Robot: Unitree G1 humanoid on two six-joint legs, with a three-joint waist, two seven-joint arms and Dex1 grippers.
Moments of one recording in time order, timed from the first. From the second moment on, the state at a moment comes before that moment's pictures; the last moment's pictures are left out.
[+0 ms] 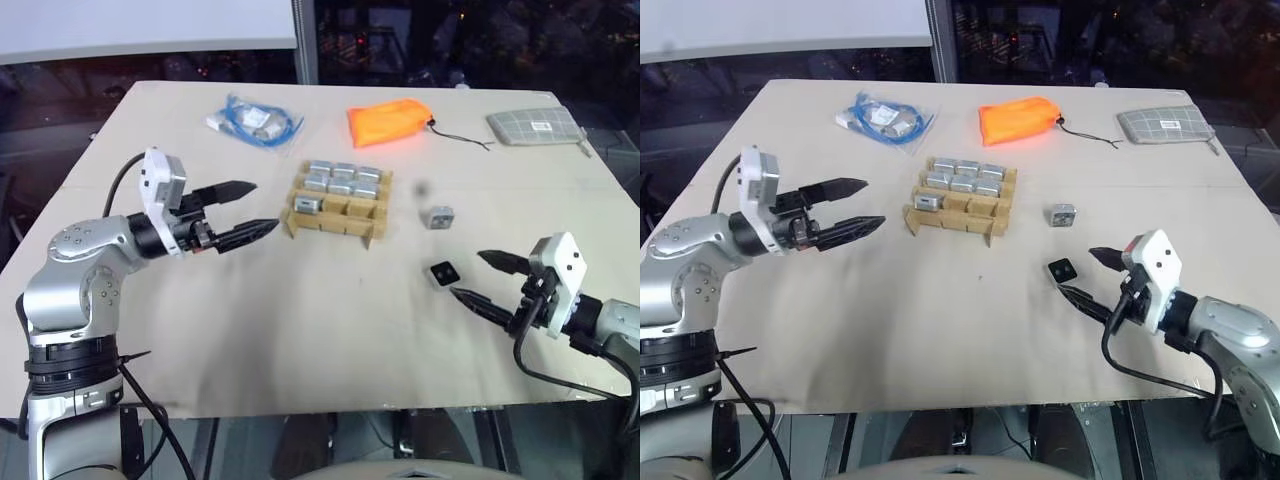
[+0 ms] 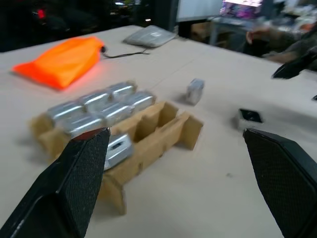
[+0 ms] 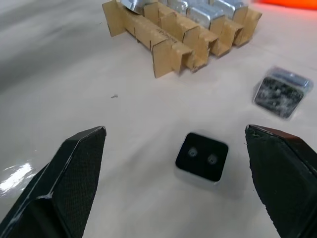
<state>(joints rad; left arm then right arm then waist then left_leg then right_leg) -0.41 0.74 0.30 -0.08 -0.48 0.50 -1.16 0.03 -0.75 -0.21 -0.58 0.65 0.62 0.70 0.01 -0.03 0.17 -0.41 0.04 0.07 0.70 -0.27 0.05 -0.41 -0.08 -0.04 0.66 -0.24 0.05</state>
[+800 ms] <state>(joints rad) -0.95 0.78 -0.18 0.62 -0.07 -0.10 -1.45 -0.07 -0.74 -0.17 -0.55 0.64 0.61 0.75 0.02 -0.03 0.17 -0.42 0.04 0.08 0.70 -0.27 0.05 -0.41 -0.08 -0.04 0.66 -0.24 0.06</state>
